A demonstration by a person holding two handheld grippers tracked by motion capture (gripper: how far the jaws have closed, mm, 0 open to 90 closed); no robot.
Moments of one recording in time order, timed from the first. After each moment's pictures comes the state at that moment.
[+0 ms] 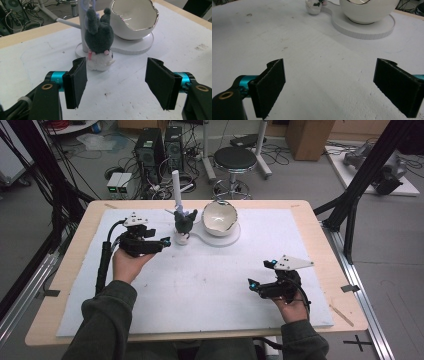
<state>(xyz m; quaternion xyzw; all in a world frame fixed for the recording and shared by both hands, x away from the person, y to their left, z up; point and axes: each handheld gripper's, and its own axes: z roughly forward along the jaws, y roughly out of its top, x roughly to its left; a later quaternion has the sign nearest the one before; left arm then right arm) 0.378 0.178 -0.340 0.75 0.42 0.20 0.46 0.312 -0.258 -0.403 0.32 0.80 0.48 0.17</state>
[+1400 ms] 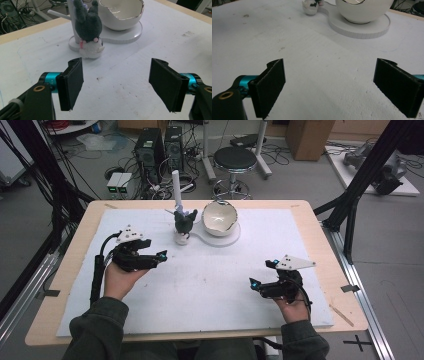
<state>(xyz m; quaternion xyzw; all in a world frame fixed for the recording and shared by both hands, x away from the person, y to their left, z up) 0.339 0.186 -0.347 0.76 0.40 0.21 0.47 0.311 -0.262 -0.403 0.32 0.79 0.48 0.18</state>
